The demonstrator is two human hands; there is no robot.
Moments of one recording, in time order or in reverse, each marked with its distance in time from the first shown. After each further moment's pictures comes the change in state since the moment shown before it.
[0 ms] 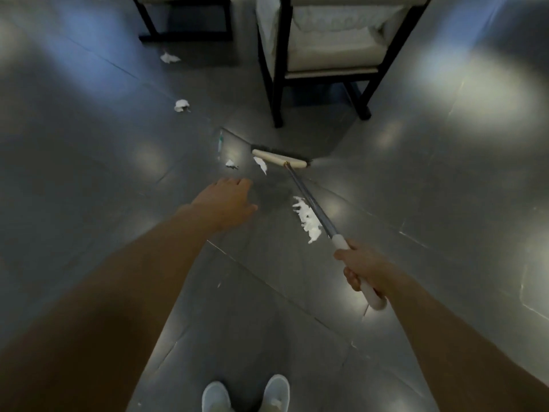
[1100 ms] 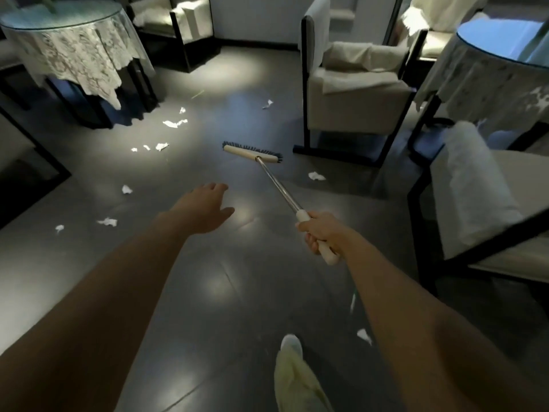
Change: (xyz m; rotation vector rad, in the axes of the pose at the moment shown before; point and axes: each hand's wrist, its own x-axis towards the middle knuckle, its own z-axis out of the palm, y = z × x) left_hand 0.193 -0.648 -0.384 -0.103 0.251 -0.468; right_hand 0.202 -0.742 0.461 -0.168 -0.427 -0.345
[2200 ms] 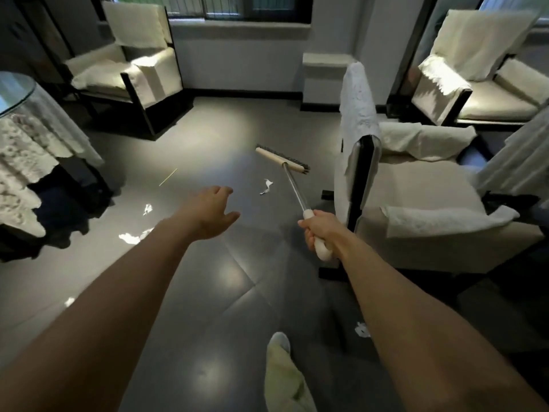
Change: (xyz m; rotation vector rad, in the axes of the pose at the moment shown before) left_hand 0.955 -0.238 -0.293 0.019 0.064 0.149; right_hand 0.806 -0.628 -0.045 0.233 0.205 -0.005
